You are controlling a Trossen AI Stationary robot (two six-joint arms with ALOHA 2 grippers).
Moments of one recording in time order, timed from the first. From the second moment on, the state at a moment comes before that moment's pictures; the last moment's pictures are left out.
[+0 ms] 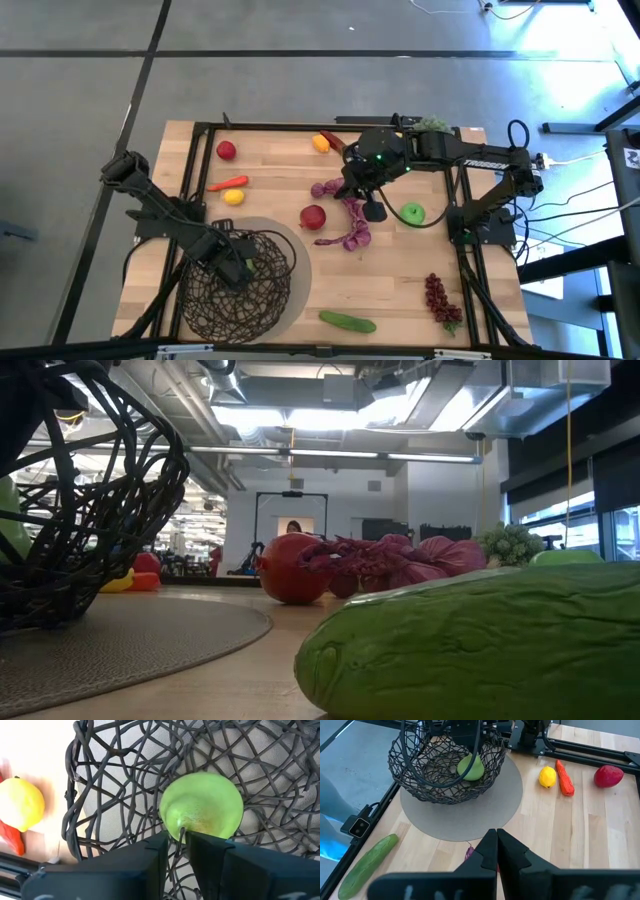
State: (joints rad) left arm -0.67 1.45 1.10 -1.15 -0.14 -0.89; right arm -0.03 1.58 1.73 -0.87 -0.26 -0.22
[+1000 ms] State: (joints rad) left arm -0.50 1.01 1.10 -1.17 -0.31 -0.99; right arm -0.03 1.58 1.73 -0.86 -0.26 -0.13
